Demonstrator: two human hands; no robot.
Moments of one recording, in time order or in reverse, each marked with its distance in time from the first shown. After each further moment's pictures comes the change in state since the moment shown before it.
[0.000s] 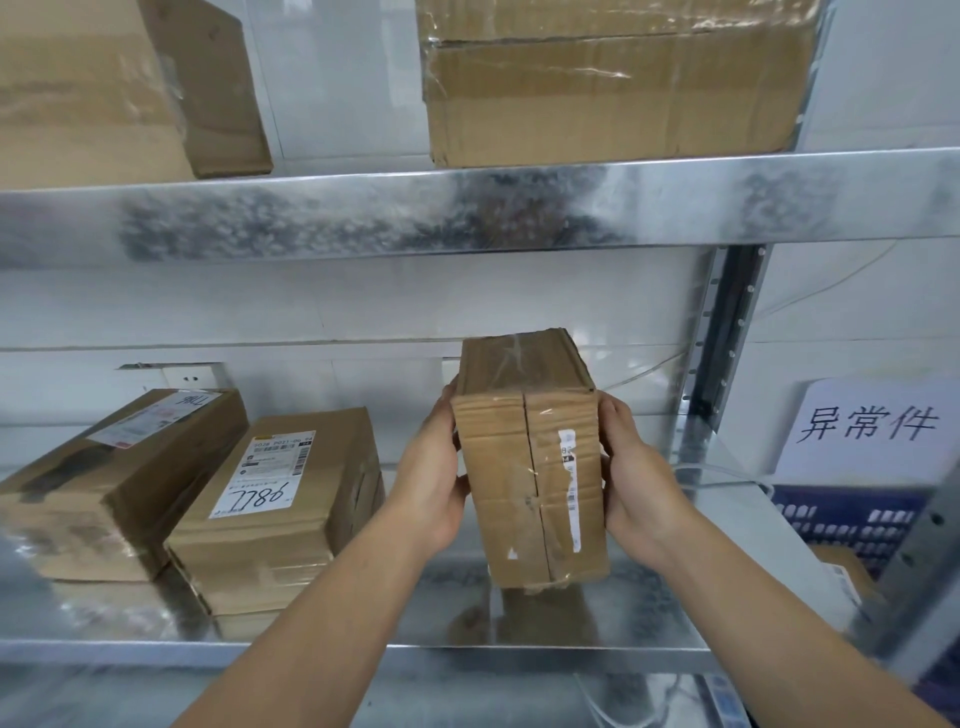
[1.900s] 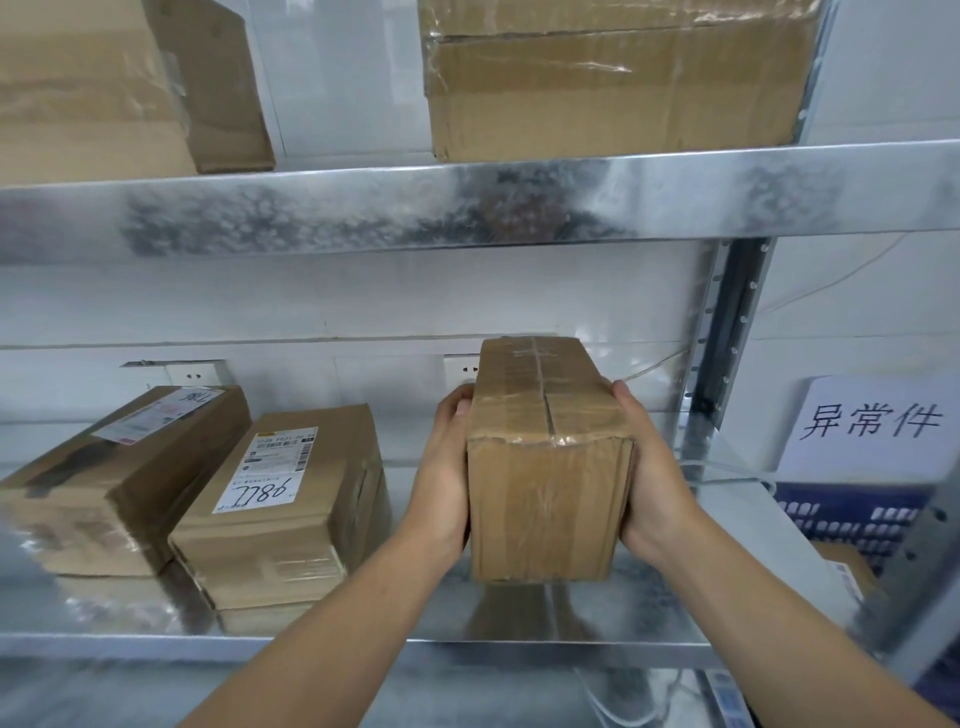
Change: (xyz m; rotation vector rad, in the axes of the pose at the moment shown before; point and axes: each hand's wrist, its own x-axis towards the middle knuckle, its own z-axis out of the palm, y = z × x) left_hand -0.010 -0.014 0.002 -0.023 -0.066 0.136; right_hand -0.019 -0.012 0.005 0.131 -0.093 -0.055
